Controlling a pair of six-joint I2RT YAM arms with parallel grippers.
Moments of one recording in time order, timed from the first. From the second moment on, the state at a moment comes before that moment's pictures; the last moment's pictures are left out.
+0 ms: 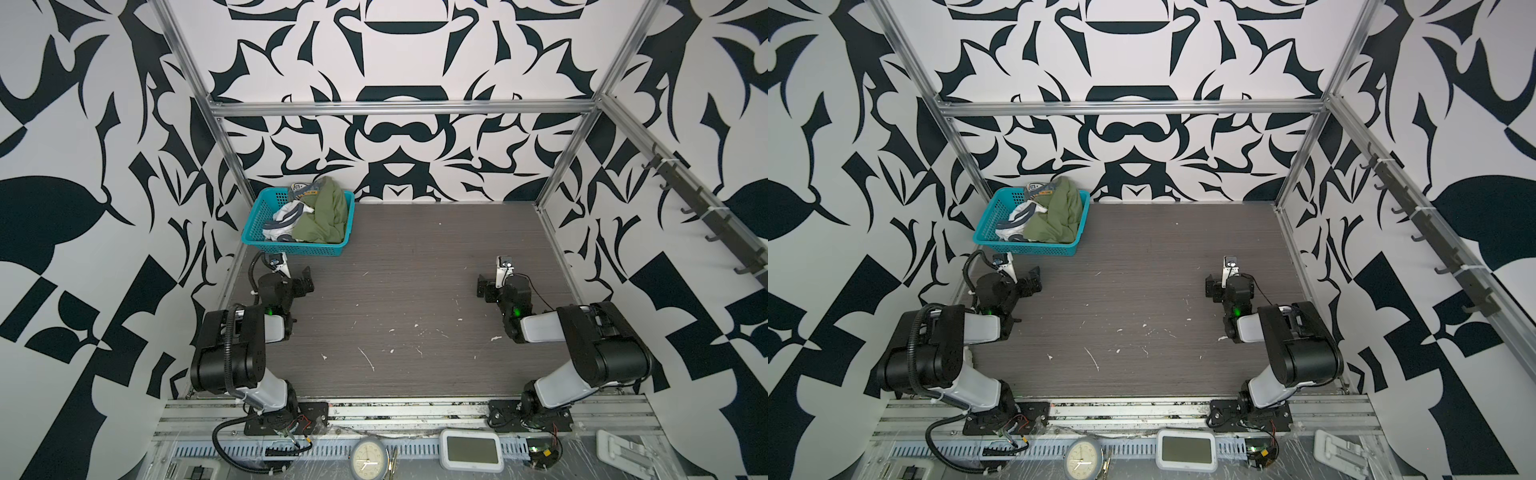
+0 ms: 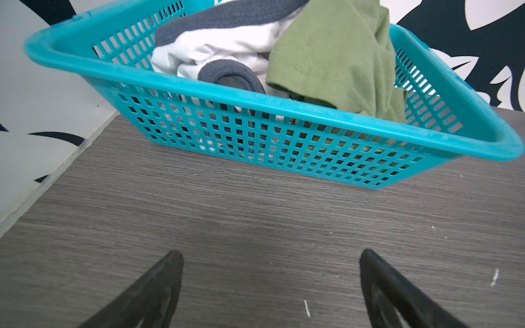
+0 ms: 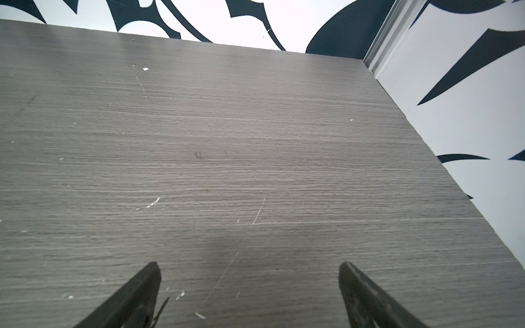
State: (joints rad) left arm 0.11 1.56 0.37 0.83 0.11 -0.10; right arm 0.10 1.57 0.34 0.79 0.17 -0.02
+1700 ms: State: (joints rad) left arm 0.04 1.07 0.91 -0.35 0.04 -0.68; right arm 0.15 0.74 0.62 -0.23 -0.02 0.48
